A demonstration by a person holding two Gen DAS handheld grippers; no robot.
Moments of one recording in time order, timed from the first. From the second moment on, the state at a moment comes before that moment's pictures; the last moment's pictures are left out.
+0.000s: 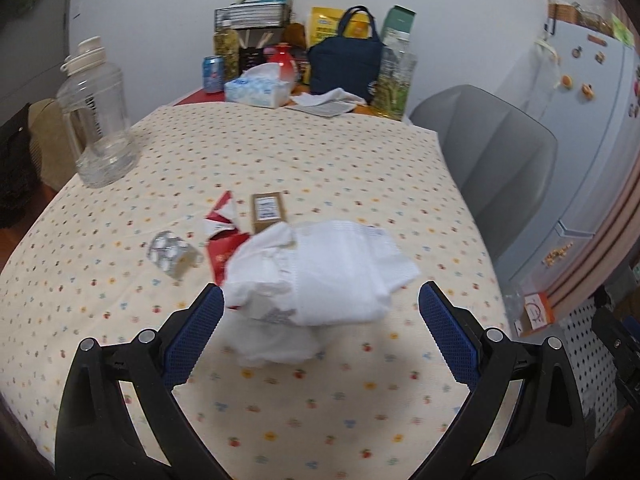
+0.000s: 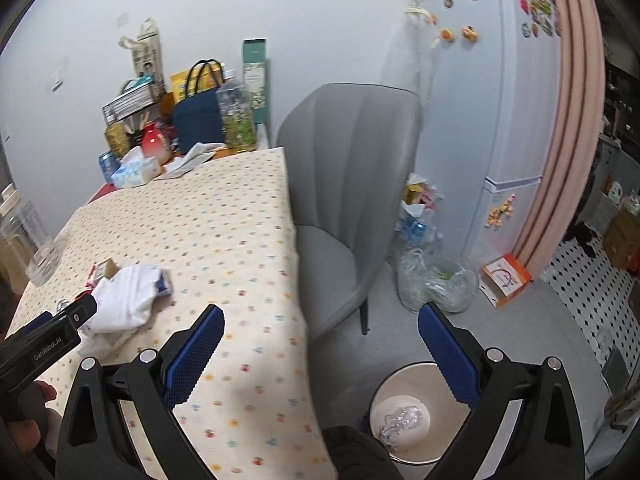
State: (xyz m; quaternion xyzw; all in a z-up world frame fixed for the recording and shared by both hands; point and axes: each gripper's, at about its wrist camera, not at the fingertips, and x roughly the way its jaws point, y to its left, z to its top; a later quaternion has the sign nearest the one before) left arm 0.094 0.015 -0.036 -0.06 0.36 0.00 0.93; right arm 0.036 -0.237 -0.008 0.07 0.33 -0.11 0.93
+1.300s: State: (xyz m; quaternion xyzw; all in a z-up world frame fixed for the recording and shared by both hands) left arm 0.155 0.145 -0.096 -0.10 0.41 0.12 0.90; right arm 0.118 -0.109 -0.038 0.03 0.39 0.03 0.92
